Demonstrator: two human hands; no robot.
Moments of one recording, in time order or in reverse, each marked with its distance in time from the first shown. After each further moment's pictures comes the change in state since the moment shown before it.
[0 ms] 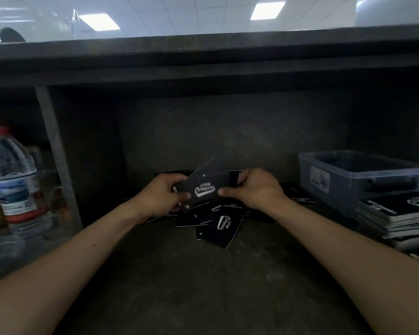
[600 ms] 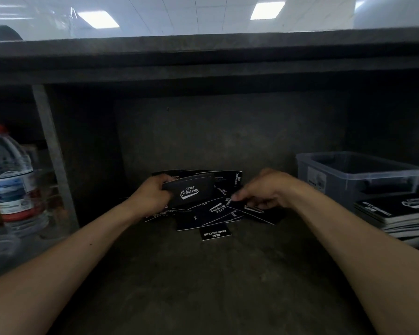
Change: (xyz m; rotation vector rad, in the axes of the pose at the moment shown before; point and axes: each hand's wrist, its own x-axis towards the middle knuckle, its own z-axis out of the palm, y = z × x) left_hand 0.014 -0.024 -0.004 0.098 0.133 -0.084; right_hand -0.004 -0.002 -0.032 0.105 -0.290 0.296
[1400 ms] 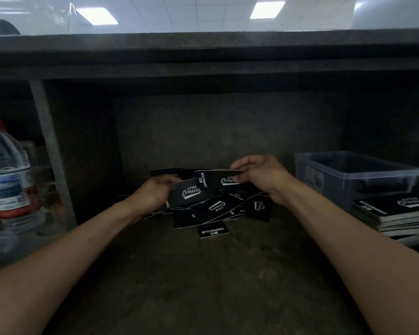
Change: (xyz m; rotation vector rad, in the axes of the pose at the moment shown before) left_hand 0.000 0.006 0.009 -0.222 -0.042 -0.068; right_hand 0.023 0.010 -0.001 0.490 0.088 -0.339
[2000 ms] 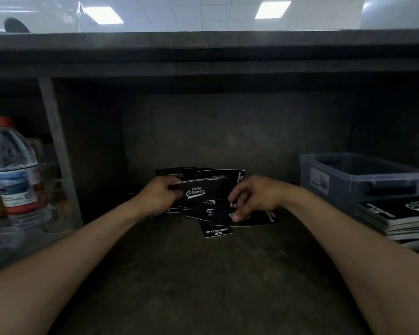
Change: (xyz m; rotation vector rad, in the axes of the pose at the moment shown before) left_hand -0.001 -0.007 -0.003 0.197 -0.027 0.073; right_hand 0.002 0.011 0.003 -0.657 -0.467 -0.002
